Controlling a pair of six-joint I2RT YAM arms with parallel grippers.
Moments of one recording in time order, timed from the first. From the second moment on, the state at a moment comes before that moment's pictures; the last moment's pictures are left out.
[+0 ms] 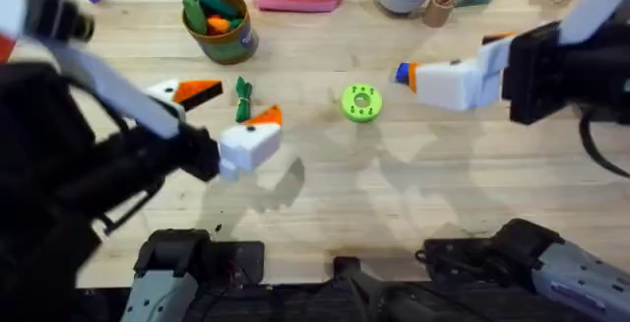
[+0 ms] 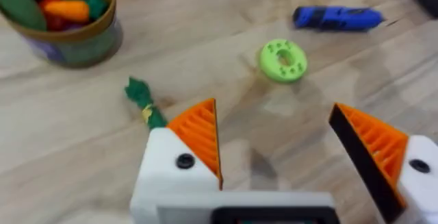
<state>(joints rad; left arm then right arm) 0.00 0.46 0.68 -0.81 0.53 0.08 0.59 0.90 1.22 -1.07 0.10 0.20</state>
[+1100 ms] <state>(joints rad) -0.03 1.42 1.21 -1.08 0.16 -0.02 0.59 1.09 1.22 -1.16 0.08 0.22</state>
